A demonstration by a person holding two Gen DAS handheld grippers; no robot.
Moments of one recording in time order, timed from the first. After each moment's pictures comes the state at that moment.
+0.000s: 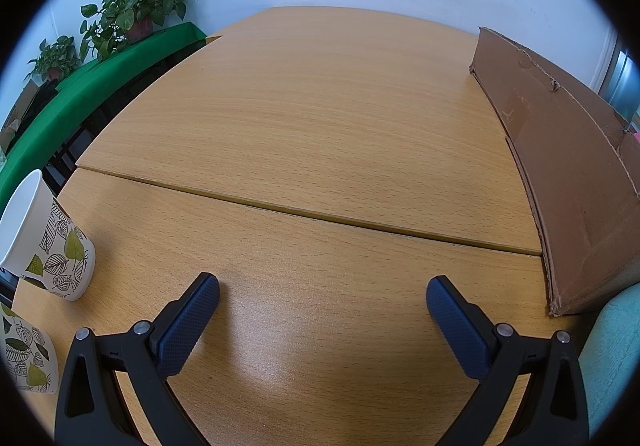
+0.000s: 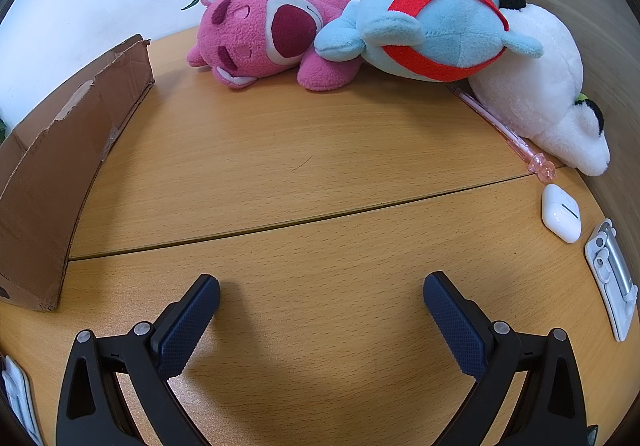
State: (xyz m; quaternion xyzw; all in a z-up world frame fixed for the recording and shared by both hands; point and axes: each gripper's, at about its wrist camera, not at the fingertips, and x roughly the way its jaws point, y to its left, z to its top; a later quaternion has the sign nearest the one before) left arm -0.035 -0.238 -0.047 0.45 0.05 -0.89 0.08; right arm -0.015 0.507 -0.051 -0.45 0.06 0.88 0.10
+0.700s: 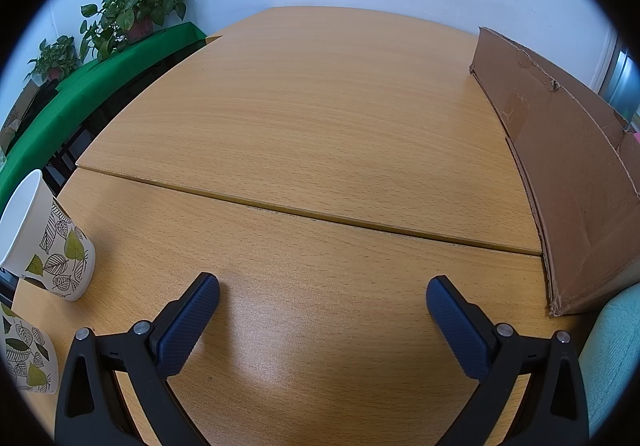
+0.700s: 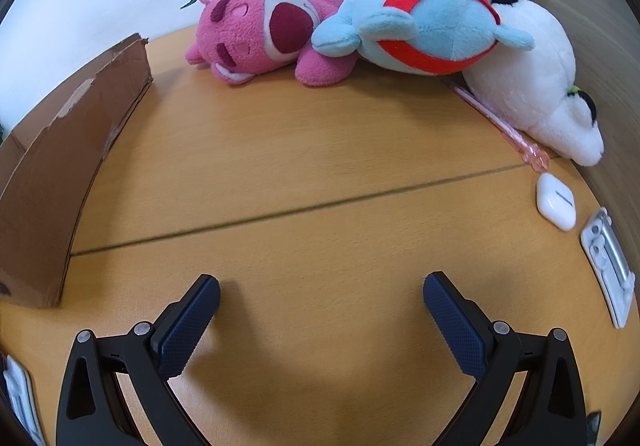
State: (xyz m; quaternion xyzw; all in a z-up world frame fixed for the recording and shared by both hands) left arm -0.035 -0.238 -0.047 0.45 0.05 -0.89 0.08; right arm -0.004 0.501 -0.049 -0.46 0.06 0.88 0.11
